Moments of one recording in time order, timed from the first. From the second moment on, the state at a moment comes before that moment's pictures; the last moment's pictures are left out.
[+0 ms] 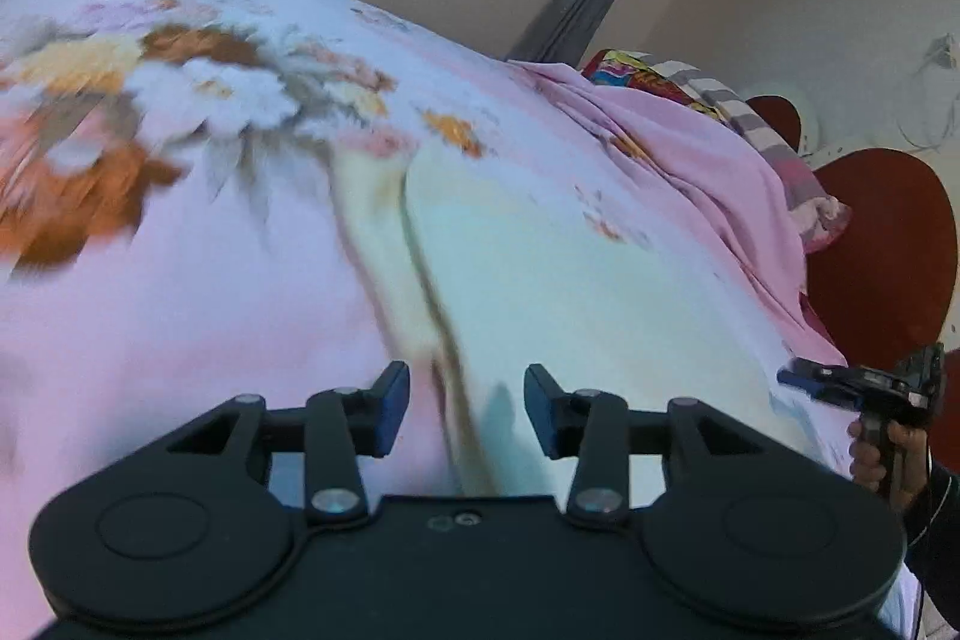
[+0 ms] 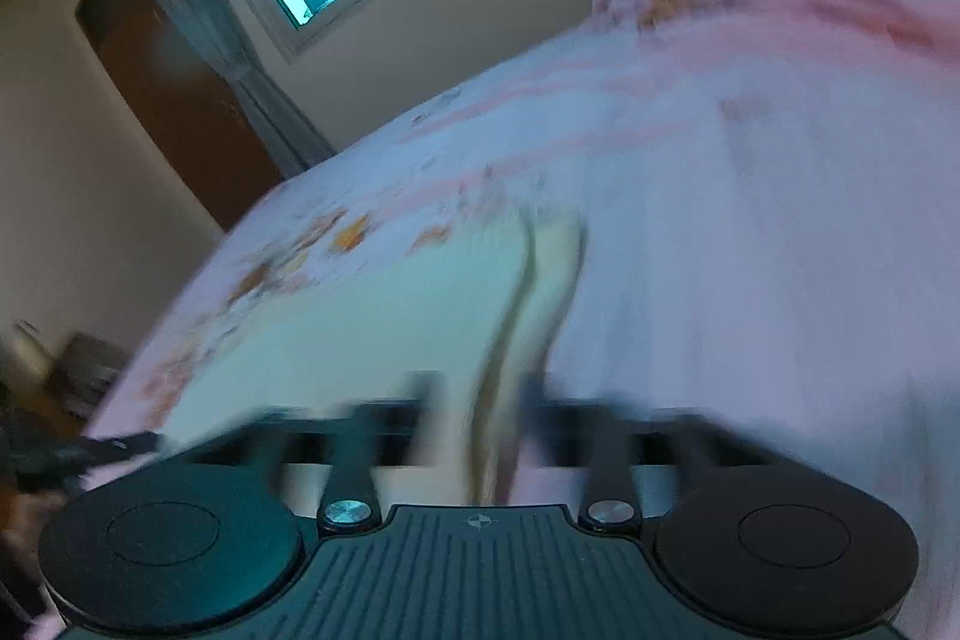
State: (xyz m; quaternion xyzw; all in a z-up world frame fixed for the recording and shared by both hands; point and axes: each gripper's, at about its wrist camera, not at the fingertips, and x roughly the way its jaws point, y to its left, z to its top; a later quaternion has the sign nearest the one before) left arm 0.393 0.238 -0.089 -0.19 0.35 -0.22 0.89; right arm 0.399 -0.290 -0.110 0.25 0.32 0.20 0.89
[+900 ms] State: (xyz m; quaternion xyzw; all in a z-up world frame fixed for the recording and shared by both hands) left arm 0.412 0.238 -0.140 -0.32 0.38 -0.39 0.77; right arm 0.387 -0.273 -0.141 0.28 0.37 0.31 0.83
